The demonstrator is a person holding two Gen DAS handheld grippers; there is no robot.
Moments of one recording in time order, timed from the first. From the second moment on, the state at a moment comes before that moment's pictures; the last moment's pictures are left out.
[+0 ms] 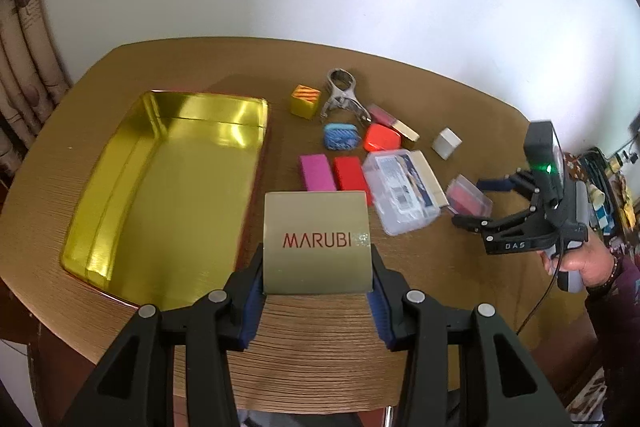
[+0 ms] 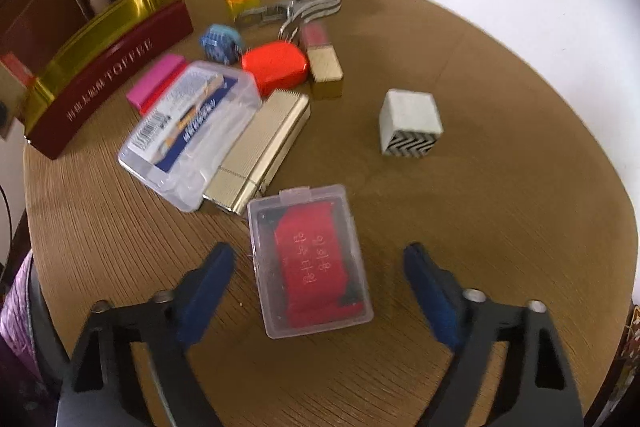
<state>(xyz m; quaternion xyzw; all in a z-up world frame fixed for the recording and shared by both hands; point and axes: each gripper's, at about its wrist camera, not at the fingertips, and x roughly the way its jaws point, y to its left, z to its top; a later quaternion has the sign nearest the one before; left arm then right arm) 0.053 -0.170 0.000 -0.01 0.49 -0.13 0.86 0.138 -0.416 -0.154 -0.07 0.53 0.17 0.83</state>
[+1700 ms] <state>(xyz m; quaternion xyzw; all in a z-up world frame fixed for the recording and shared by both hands) 0.153 -0.028 -0.031 -0.03 0.47 0.03 0.88 0.148 -0.271 -0.014 0.06 0.38 0.32 0.87</state>
